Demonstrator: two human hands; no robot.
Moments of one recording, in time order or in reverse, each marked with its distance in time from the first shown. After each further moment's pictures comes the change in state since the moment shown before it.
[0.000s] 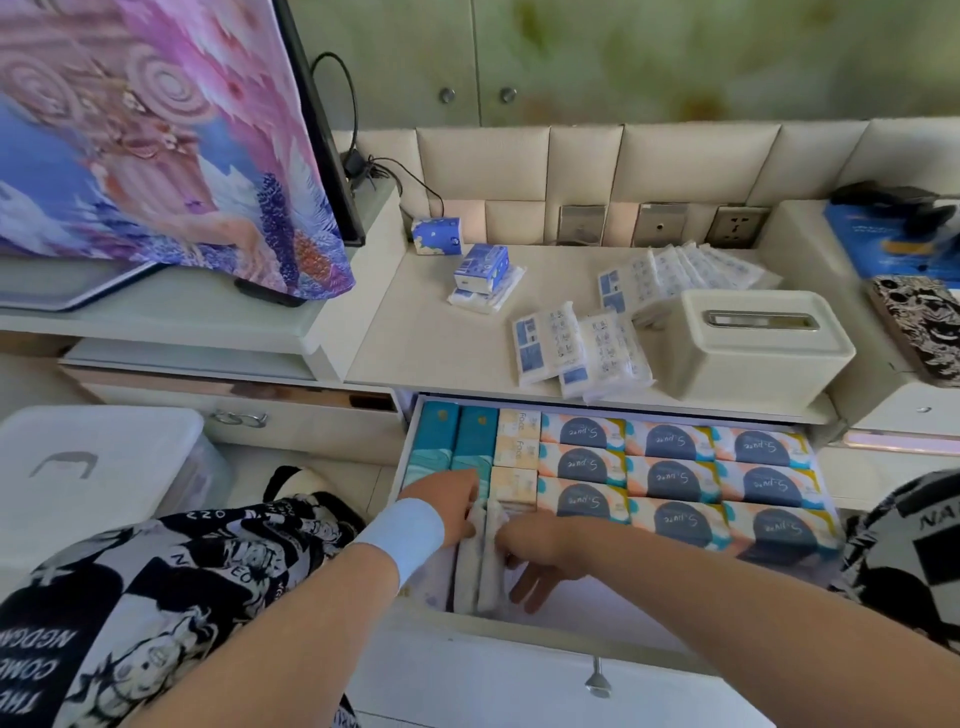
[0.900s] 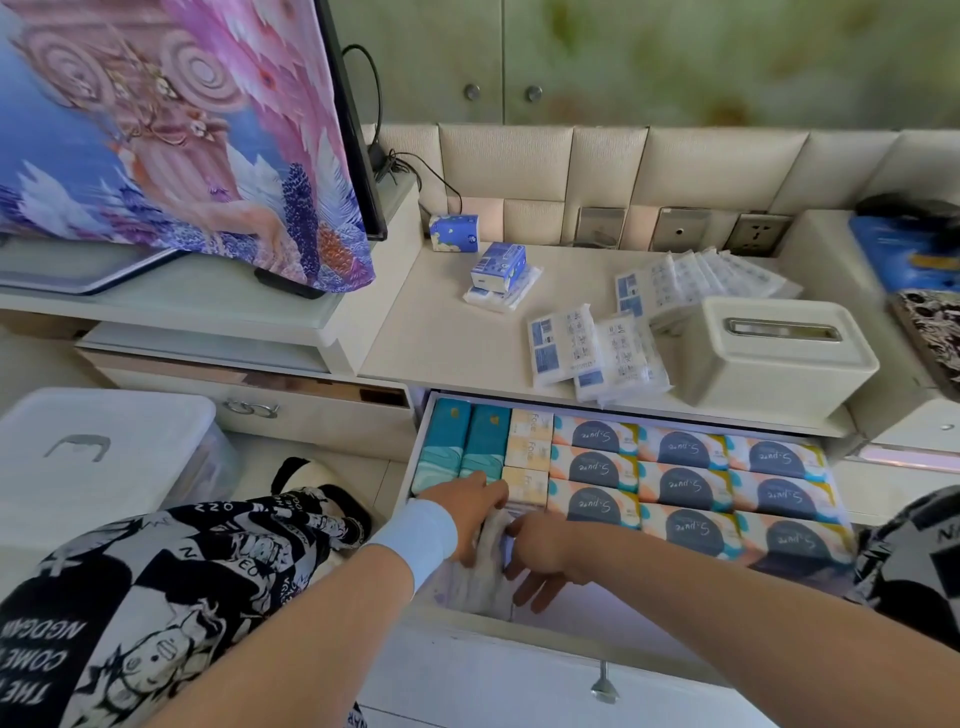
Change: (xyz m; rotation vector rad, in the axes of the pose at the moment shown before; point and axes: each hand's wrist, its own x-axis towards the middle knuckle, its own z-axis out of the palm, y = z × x) left_hand -0.007 0.000 0.004 0.174 -0.075 0.188; right_hand 0.002 -0.005 0.005 -0.148 -0.015 -0.072
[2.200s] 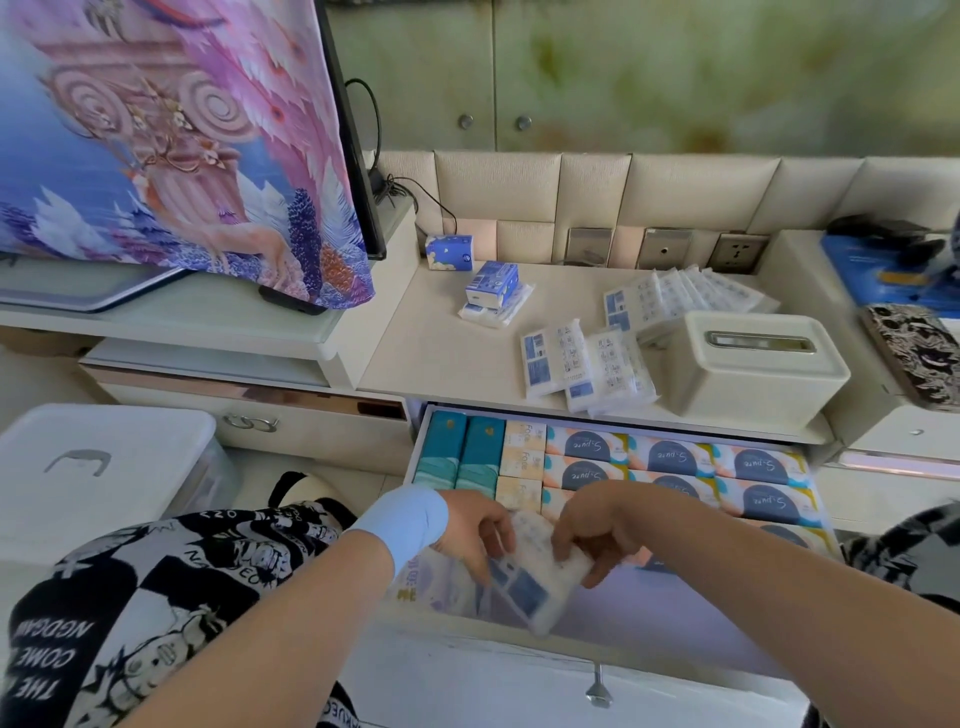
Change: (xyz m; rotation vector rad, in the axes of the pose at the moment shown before) left_hand -0.021 0.009 -0.034 -0.399 -0.266 0.067; right_hand -0.045 -0.002 -0.061 -0.023 0.049 0.189
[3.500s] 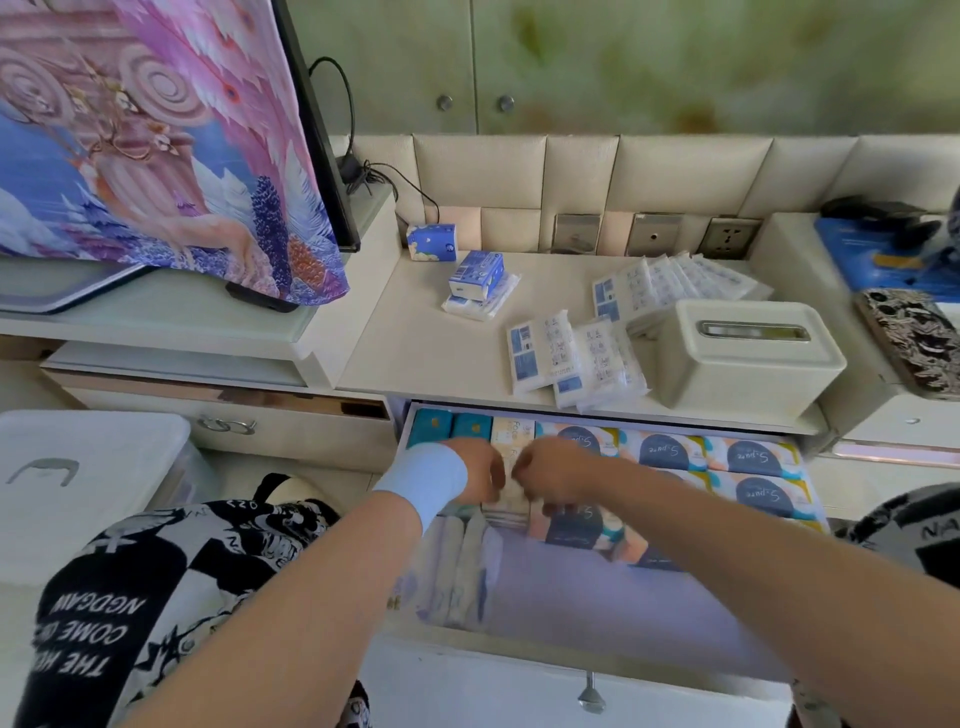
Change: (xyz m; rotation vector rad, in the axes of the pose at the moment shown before) left_hand 0.037 0.019 -0.044 0.291 0.204 -0.147; right_hand 0.003 -0.044 -0.010 -0.518 0.385 -0.375
